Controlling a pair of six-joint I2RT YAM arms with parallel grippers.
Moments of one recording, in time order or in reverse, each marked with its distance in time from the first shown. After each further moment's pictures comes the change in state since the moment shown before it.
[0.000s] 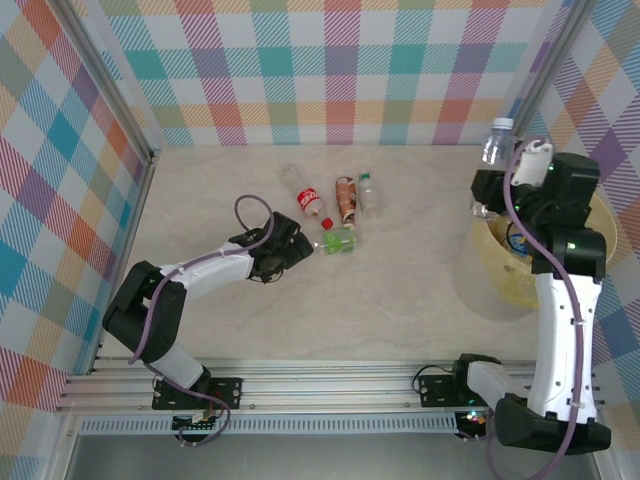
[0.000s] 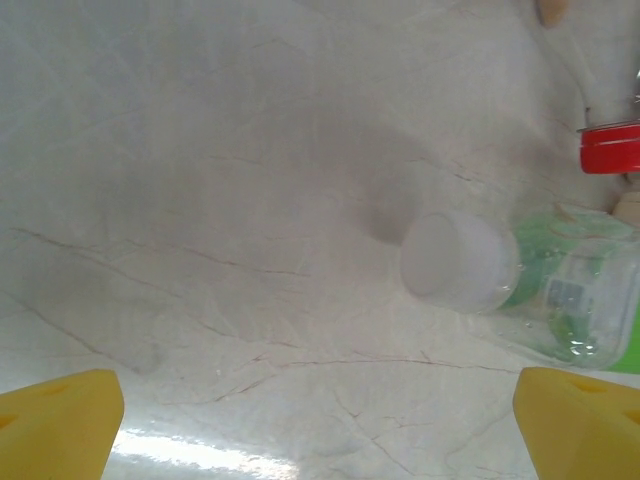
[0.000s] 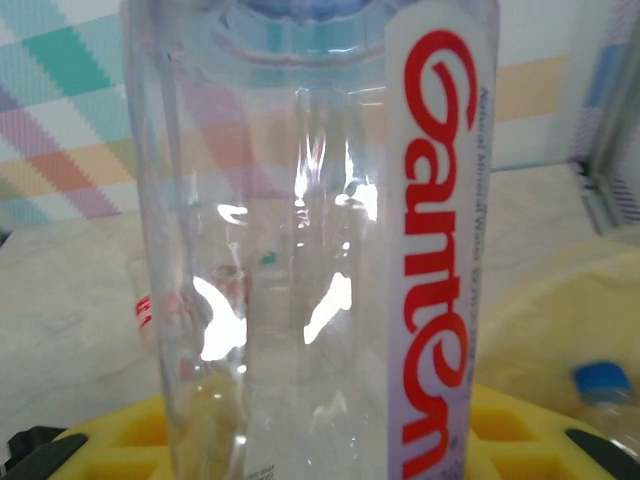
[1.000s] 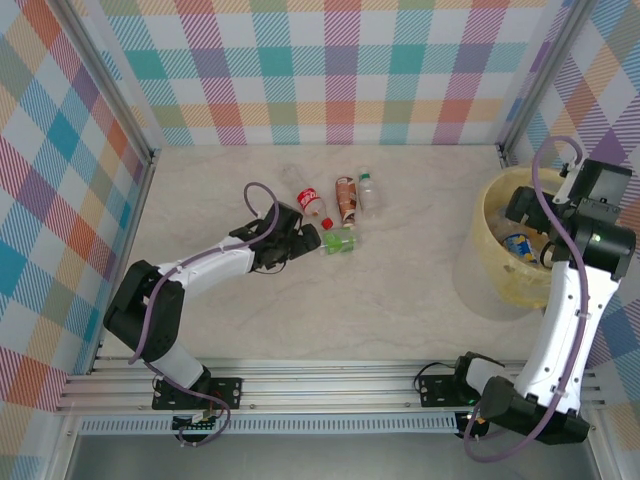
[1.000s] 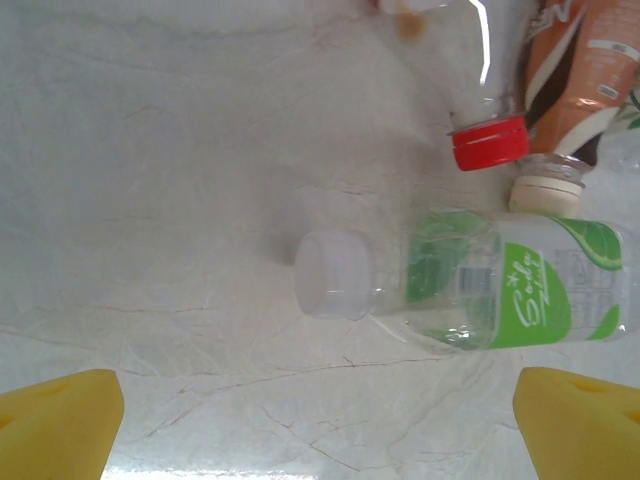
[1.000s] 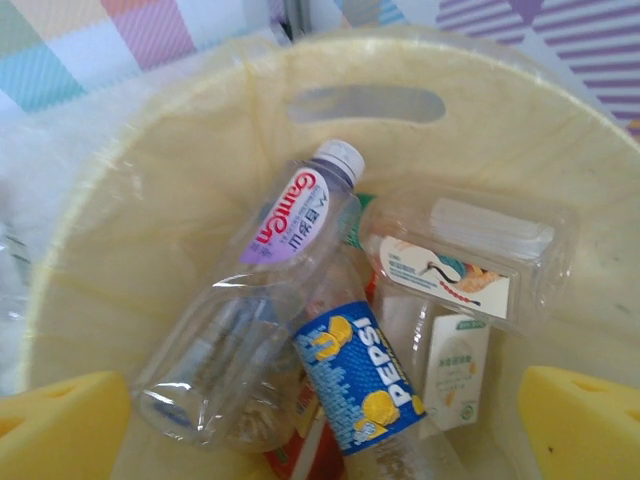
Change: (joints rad) left arm -0.001 0.004 0.074 0.017 0.030 0.174; right arm -0.215 0.056 0.131 -0.340 0.322 -0.052
